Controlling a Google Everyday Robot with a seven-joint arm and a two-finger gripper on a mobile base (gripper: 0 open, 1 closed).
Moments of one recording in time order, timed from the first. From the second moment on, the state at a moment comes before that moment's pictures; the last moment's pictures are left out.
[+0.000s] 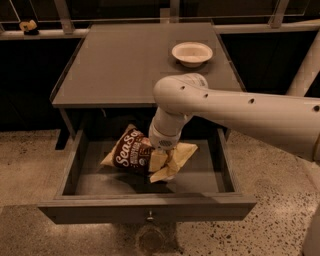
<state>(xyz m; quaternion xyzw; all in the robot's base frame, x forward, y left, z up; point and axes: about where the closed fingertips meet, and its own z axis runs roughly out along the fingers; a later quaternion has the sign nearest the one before) 0.542 0.001 0.679 -0.70 0.70 0.09 0.11</state>
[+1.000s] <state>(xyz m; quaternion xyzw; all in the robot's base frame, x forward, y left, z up) 0.529 -0.038 0.792 -0.70 0.70 -0.01 0.15</state>
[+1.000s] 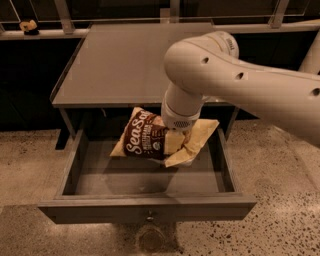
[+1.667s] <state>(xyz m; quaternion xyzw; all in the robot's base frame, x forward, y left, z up) 0.516 -0.055 0.871 -0.69 0.70 -0.08 0.18</state>
